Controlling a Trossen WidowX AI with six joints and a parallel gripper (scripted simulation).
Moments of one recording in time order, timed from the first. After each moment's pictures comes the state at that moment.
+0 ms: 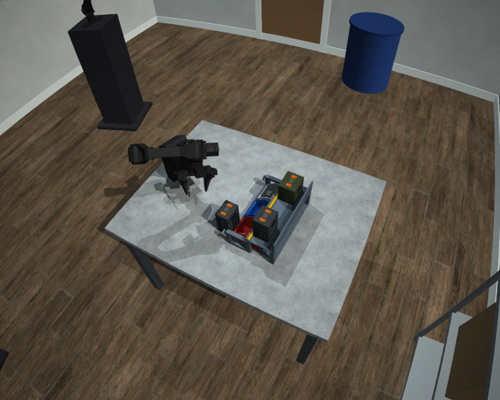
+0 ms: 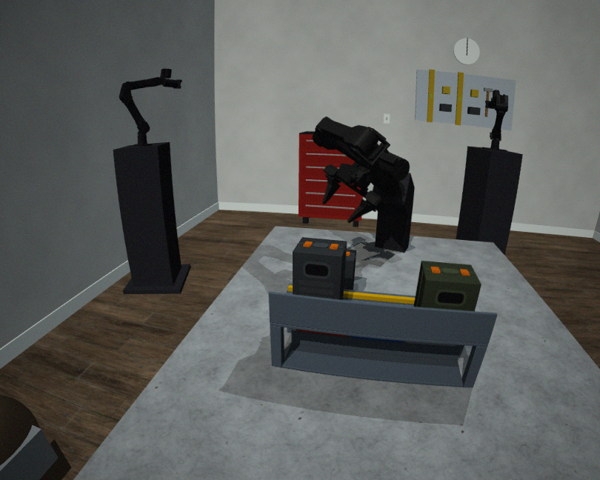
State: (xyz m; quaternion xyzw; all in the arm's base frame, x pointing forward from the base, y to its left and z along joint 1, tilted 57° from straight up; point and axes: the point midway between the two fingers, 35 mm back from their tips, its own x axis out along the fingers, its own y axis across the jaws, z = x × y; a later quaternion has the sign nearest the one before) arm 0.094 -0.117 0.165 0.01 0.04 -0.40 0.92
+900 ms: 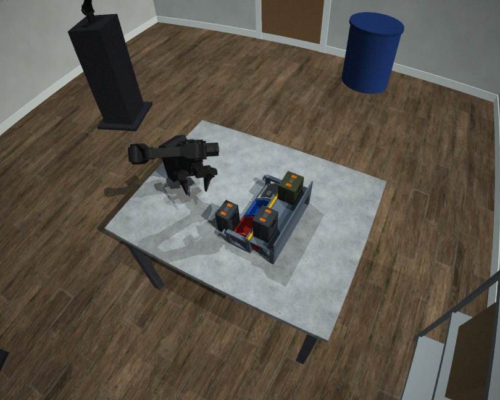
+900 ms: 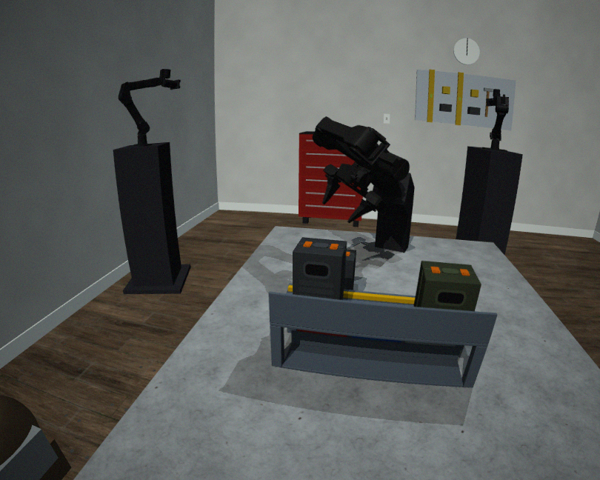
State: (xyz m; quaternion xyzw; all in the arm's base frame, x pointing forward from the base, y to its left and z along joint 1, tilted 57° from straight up) arm 0.094 -0.117 0.165 0.01 0.04 -0.40 0.92
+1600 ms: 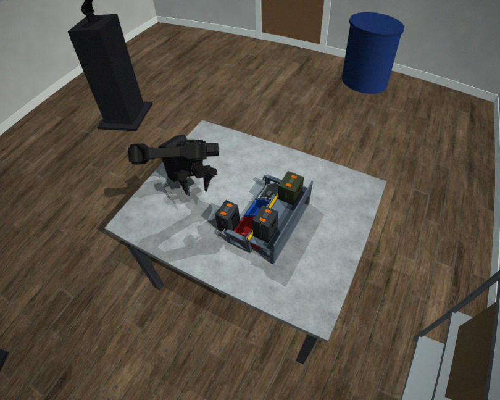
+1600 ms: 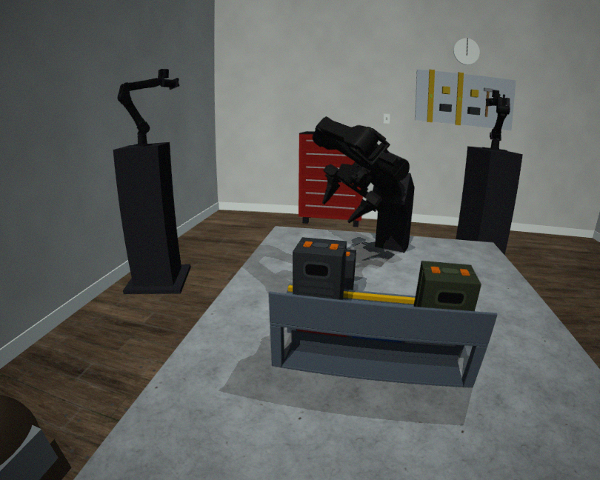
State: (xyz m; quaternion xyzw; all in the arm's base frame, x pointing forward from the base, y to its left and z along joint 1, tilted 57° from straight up) arm 0.094 -0.117 0.165 0.01 0.05 -0.40 0.92
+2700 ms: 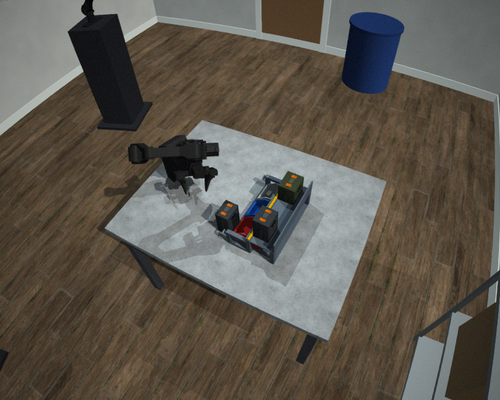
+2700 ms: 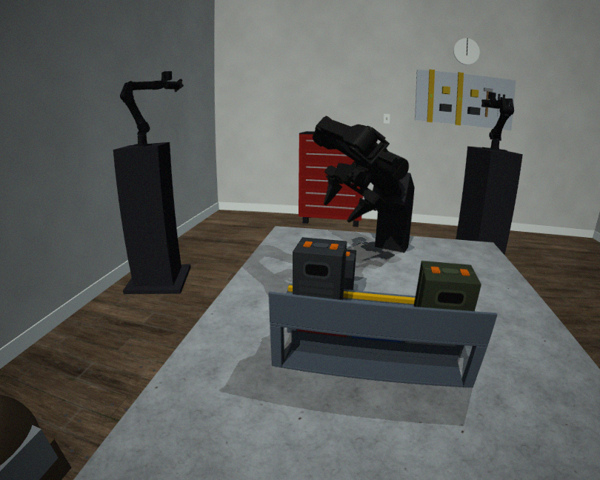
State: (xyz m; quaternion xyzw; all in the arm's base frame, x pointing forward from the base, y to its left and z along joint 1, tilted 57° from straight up) arm 0.093 -0.117 0.163 0.07 0.03 -0.40 0.91
